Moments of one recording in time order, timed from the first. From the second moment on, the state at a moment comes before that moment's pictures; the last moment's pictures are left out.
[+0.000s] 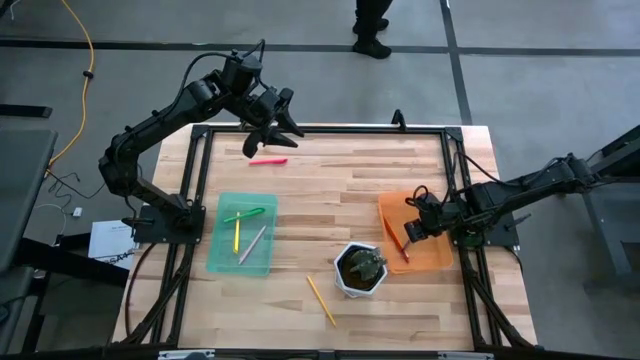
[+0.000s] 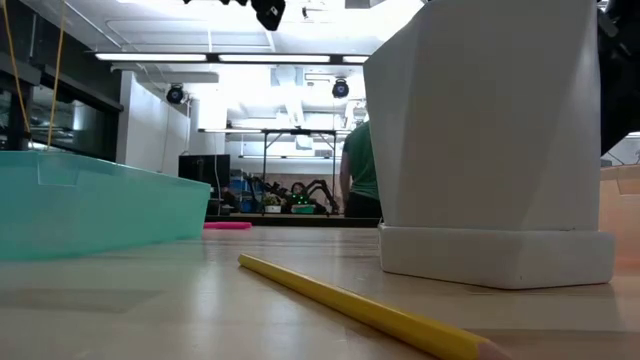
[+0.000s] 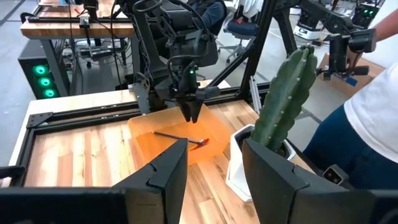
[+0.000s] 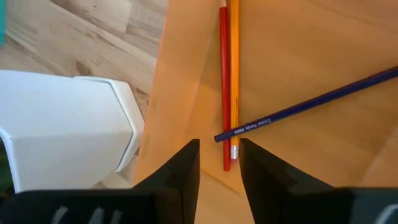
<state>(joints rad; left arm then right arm) 0.76 1.47 1.59 -0.70 1.00 0.42 0.26 0.86 0.62 -0.85 0.04 1.41</state>
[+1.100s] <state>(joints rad) 1.00 1.32 1.59 -0.75 0.81 0.42 0.09 0.85 0.62 -0.51 0.15 1.22</state>
